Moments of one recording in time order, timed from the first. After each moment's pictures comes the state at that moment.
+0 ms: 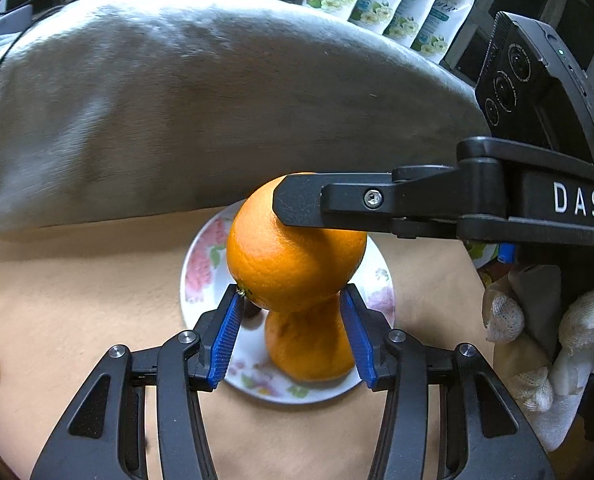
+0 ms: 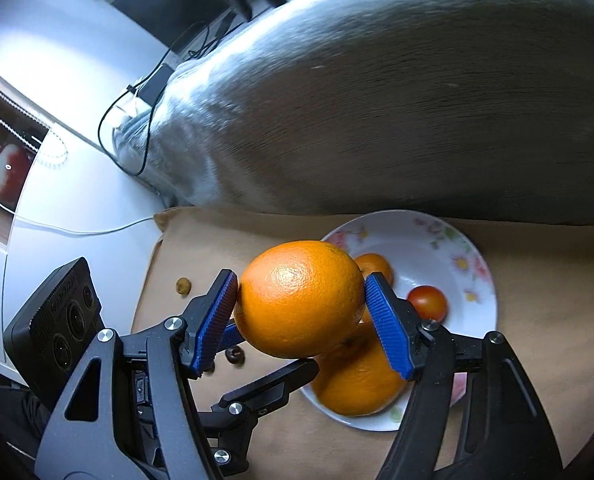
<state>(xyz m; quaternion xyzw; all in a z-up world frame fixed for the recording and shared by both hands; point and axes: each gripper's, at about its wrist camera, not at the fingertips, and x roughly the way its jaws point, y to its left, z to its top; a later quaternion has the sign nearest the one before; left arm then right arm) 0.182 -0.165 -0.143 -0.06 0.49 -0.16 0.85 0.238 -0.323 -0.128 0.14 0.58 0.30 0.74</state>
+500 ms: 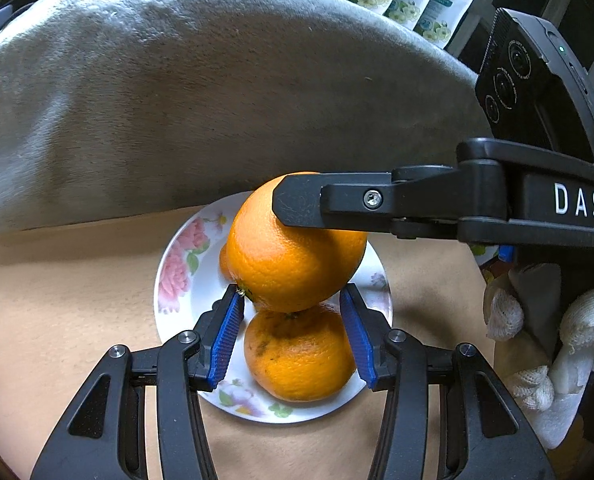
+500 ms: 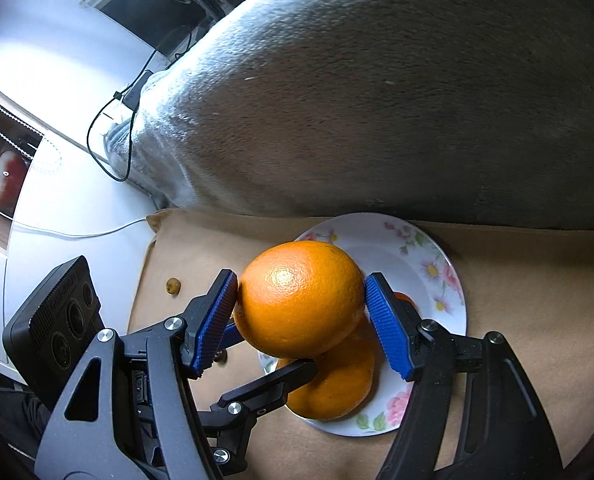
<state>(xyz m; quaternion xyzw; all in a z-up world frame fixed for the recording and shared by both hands) 0.194 -0.186 -0.162 -0.05 0.51 -0.16 0.84 0.249 -0.337 -0.143 0.15 0.59 0.30 0.73</state>
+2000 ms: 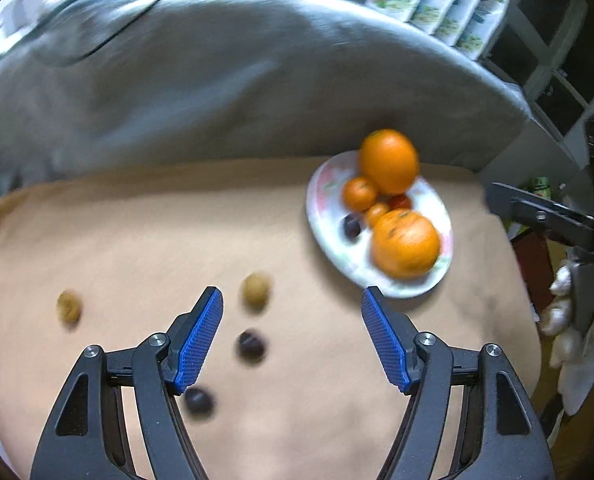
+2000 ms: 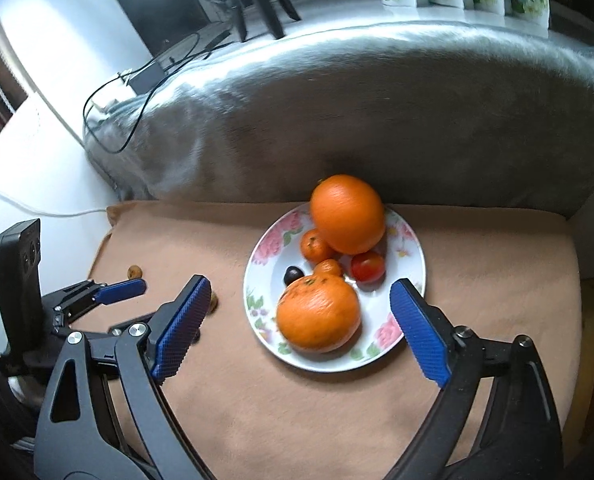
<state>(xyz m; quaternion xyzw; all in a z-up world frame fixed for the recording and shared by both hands) 0.121 -0.063 -0.129 -0.04 0.54 -0.10 0.84 0.149 -0.317 -0.089 0.03 0.53 0.20 0.82</state>
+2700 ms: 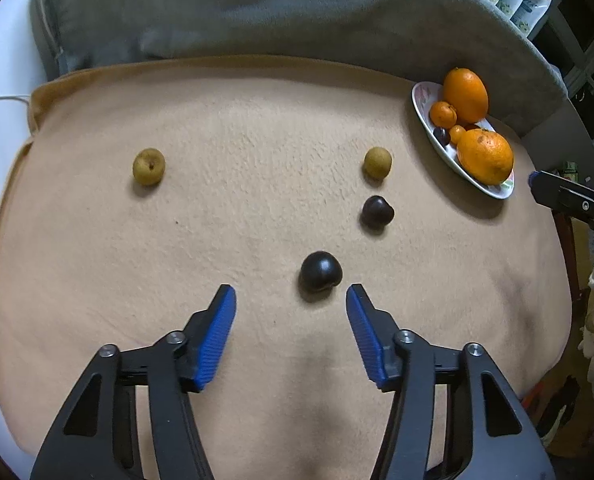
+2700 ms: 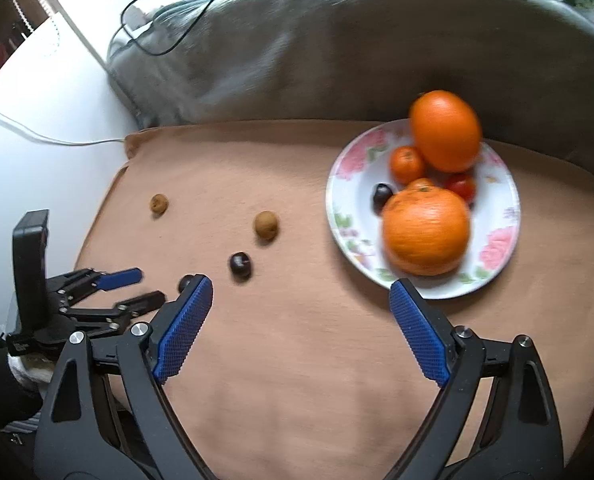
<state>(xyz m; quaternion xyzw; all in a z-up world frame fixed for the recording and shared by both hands) 0.062 0.019 -0.174 -0.05 0.59 -0.06 0.81 0.096 -0.237 -0.128 0.01 0.58 0.24 0.78</state>
